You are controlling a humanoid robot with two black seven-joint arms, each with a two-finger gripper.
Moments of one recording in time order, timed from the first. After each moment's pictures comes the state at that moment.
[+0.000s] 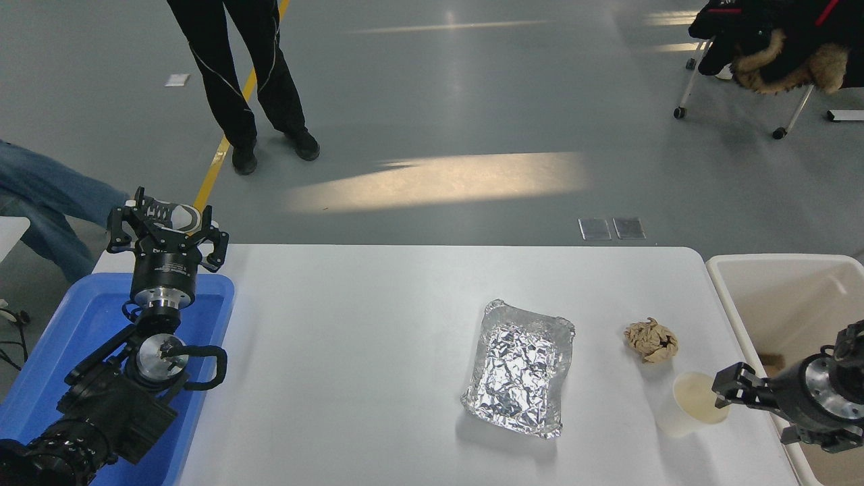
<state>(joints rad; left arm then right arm) -0.61 0.19 -0.97 -0.40 -0.12 -0.53 -0.56 1.50 -0.67 -1.24 1.41 -0.06 0.12 -0.06</state>
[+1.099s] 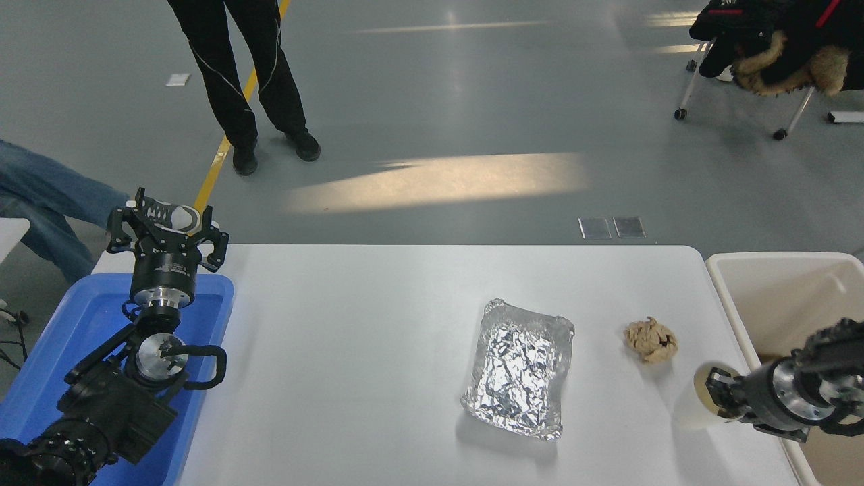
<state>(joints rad) -0.61 0.19 -0.97 -0.40 -0.12 -0.53 -0.56 1.71 -0.67 -1.27 1.53 -0.04 0.10 -0.10</state>
